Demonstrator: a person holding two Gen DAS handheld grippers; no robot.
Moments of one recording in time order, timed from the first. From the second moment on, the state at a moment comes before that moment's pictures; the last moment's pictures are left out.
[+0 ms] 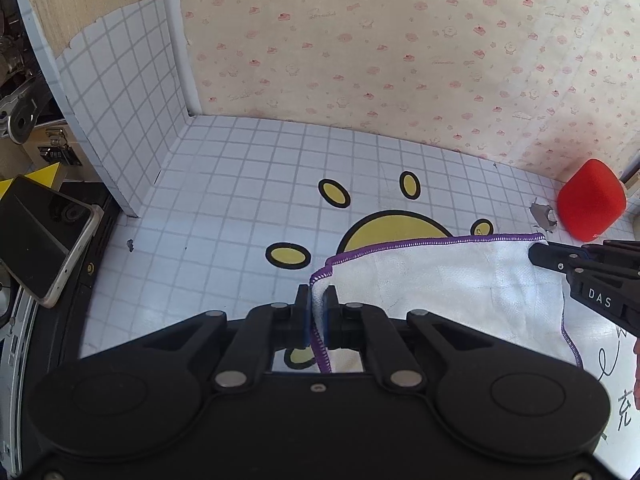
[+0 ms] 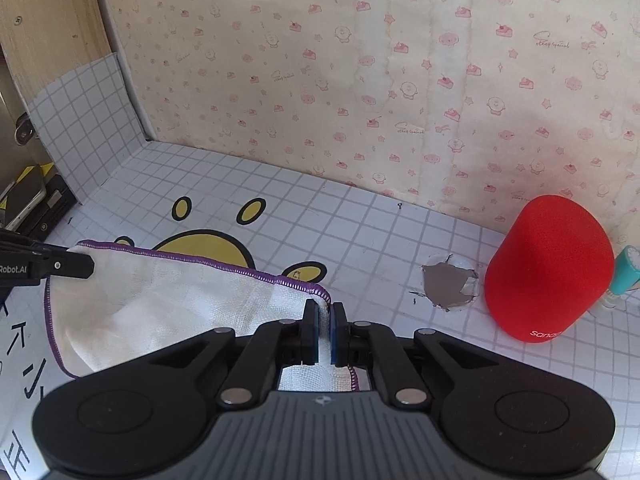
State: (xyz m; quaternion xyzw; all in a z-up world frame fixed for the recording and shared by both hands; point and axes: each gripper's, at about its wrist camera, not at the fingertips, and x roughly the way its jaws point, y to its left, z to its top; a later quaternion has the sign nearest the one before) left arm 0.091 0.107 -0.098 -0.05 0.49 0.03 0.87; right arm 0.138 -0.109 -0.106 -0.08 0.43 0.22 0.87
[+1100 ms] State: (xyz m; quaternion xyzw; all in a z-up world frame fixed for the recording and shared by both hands) left arm 0.035 0.091 -0.020 -0.02 0.44 -0.02 0.90; right arm 0.050 -0.119 -0.013 -0.10 0.33 0.18 0.92
